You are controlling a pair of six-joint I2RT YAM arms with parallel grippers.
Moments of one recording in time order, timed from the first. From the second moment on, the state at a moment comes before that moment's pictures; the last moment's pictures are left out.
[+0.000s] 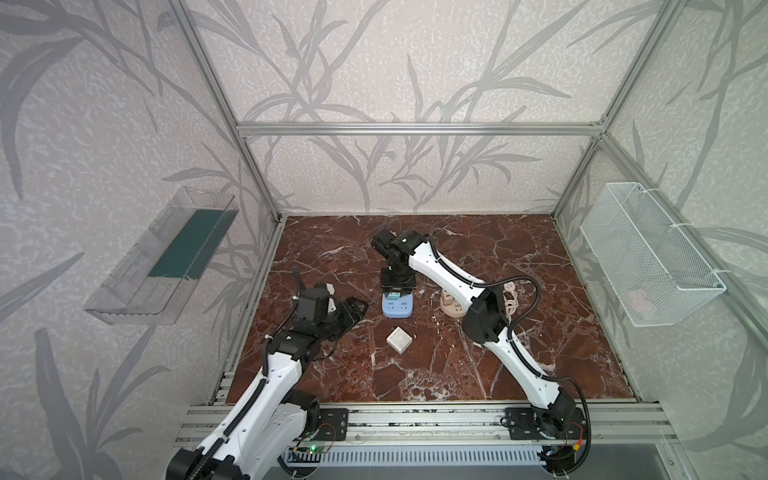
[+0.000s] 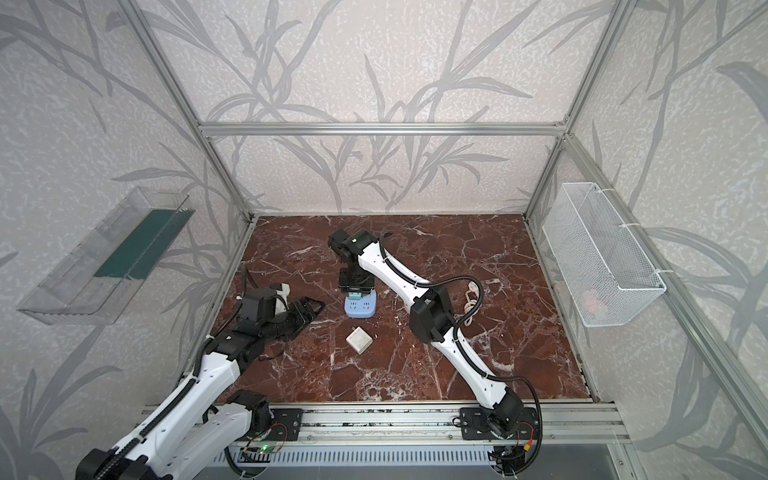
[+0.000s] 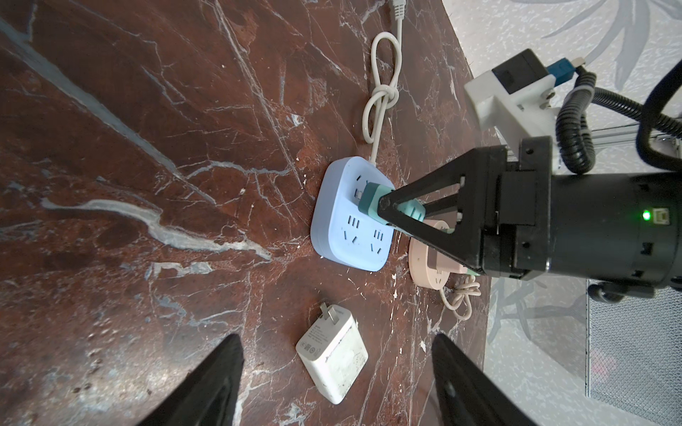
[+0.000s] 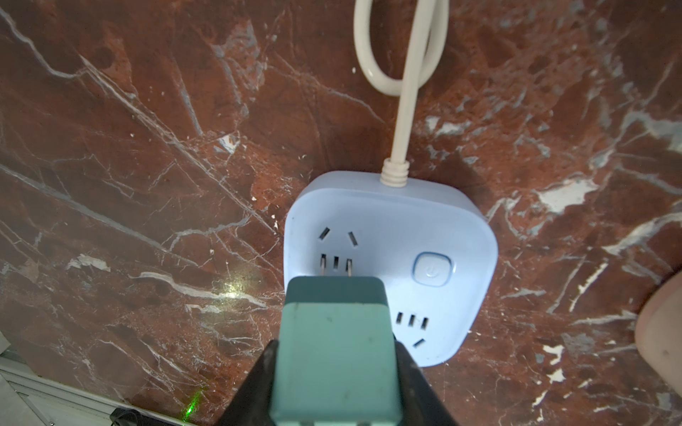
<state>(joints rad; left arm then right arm) -0.22 0.85 0.50 -0.36 0.33 -0.89 0.82 2.61 2.66 -1.47 -0.16 0.77</state>
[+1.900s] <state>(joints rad) -0.22 0.91 0.42 -0.26 0.36 -0.92 0.79 2.51 2.48 -1.63 -0.21 0.59</state>
